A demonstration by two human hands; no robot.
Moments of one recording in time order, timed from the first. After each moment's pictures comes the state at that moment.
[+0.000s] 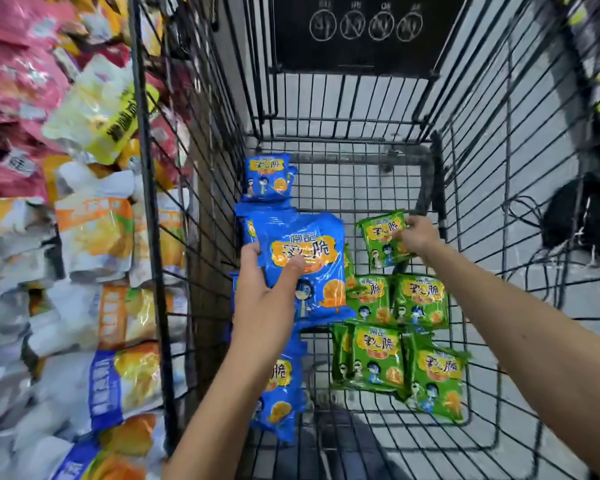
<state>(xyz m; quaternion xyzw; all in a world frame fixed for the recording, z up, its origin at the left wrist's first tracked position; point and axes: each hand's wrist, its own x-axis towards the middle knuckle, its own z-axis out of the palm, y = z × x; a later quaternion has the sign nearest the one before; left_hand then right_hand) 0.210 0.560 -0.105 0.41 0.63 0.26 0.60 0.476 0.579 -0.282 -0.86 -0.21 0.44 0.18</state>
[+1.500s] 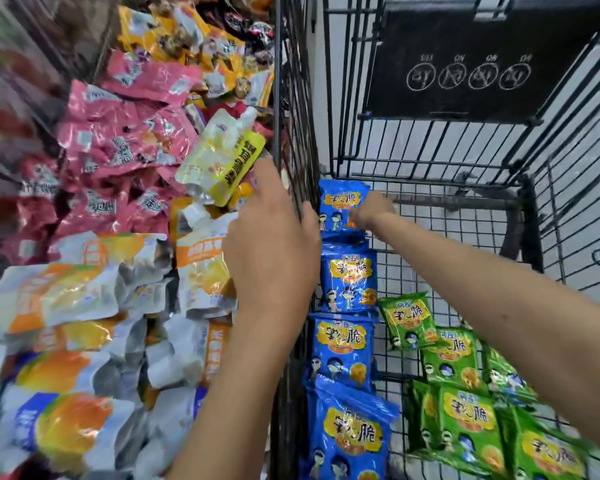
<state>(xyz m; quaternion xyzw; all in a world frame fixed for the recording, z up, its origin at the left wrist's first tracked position) 0.165 0.670 -0.073 0.68 0.70 0.20 0.10 0.313 0.749 -0.238 -0.83 -0.38 0.40 0.08</state>
